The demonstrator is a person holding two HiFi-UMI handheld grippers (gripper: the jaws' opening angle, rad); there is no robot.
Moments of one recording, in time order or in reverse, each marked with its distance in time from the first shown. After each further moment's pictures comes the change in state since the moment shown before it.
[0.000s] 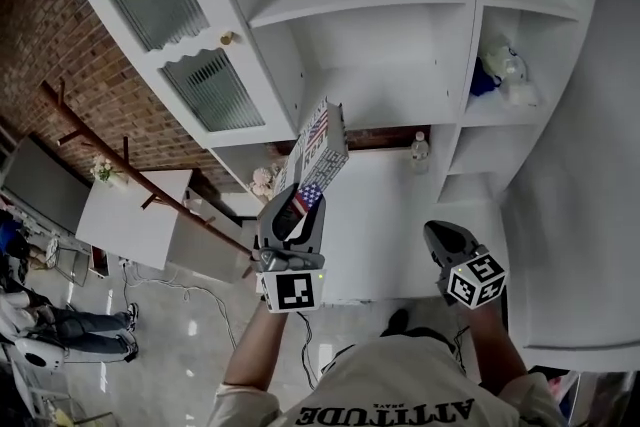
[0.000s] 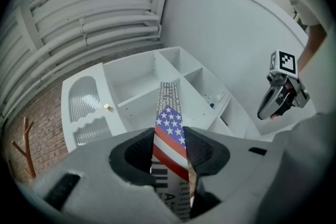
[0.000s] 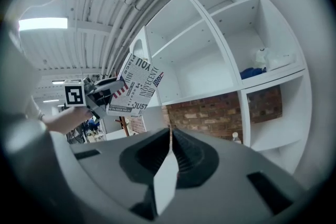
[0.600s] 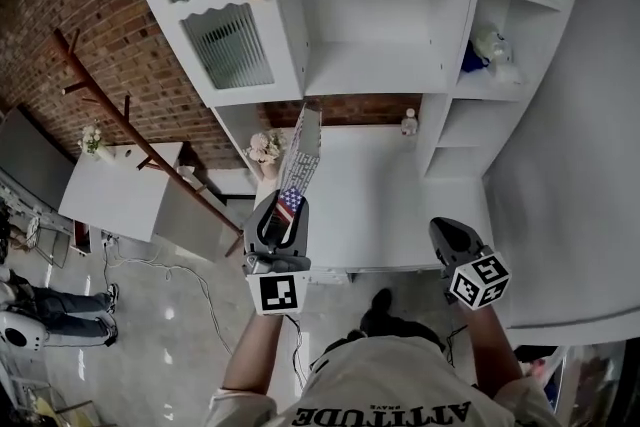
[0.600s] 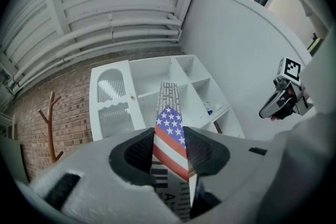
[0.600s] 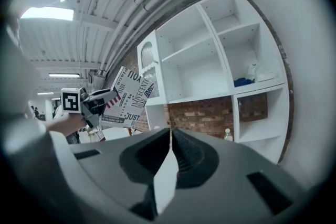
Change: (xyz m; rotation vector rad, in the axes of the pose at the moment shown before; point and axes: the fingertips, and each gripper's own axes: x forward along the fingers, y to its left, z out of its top) left arm -0.134 0.001 -0.014 -0.245 0.016 0.080; right arm -0.087 0.073 -0.015 -0.052 0.000 -0.080
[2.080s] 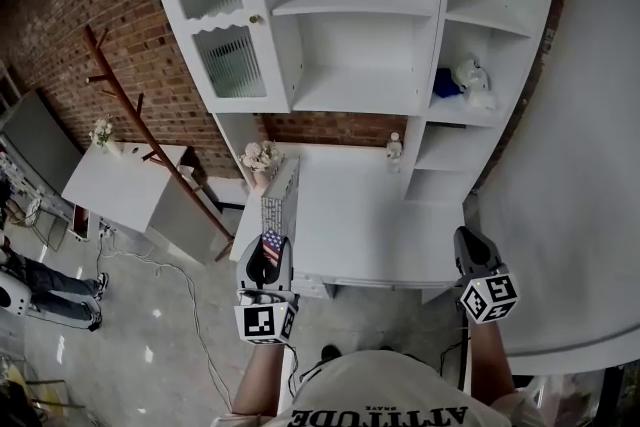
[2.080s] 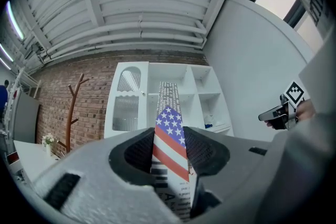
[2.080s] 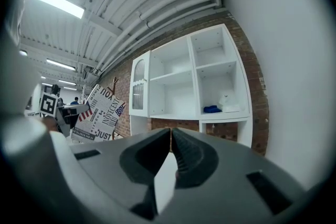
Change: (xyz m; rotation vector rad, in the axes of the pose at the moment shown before) left arm -0.082 -0.068 0.004 -0.274 0.022 0.173; right arm -0.116 -0.095 0.046 -0.123 -0.140 -0.133
